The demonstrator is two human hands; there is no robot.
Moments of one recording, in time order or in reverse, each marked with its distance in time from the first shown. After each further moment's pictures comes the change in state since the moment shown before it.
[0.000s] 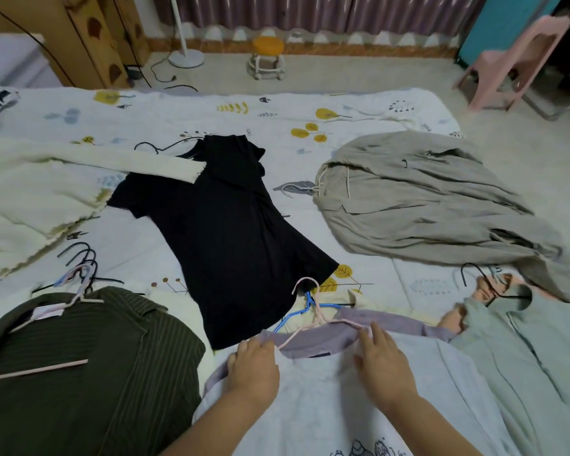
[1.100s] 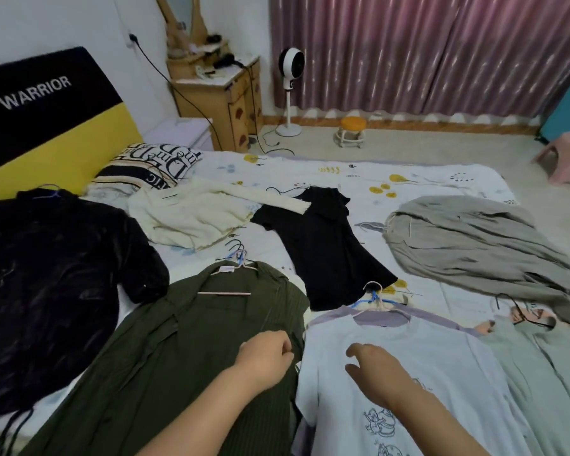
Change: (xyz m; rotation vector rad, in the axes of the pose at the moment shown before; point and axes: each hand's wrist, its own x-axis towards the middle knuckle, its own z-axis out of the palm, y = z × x) left_hand -0.311 -0.091 -0.127 -0.255 0.096 -0.047; right_hand -0.260 -0.125 -0.079 0.018 -0.059 -0.398
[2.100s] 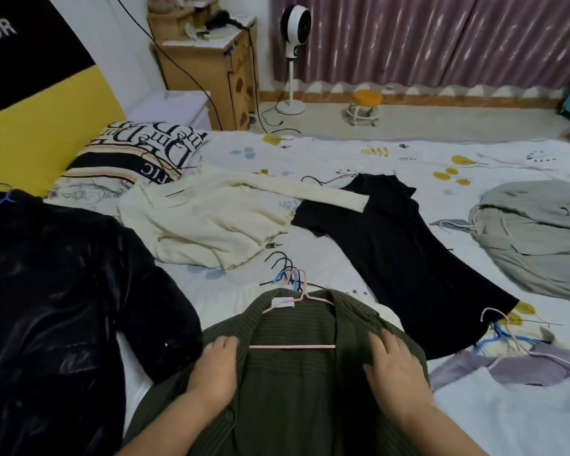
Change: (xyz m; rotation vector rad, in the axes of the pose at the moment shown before) left_hand 0.217 -0.328 -0.041 0.120 0.084 -0.083; right_hand 0.259 -0.162 0.086 -0.099 0.135 0.175
